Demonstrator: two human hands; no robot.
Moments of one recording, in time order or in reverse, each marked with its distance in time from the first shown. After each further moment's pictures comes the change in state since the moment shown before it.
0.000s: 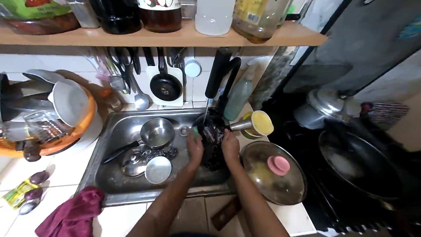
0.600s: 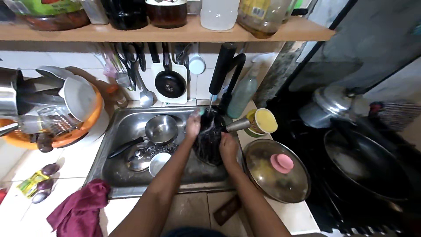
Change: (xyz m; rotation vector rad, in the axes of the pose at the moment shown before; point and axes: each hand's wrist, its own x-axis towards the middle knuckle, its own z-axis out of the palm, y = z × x) left_hand 0.050 0.042 -0.031 -0.010 -0.108 0.185; right_hand -0.024 0.012 0.018 0.009 0.094 -0.268
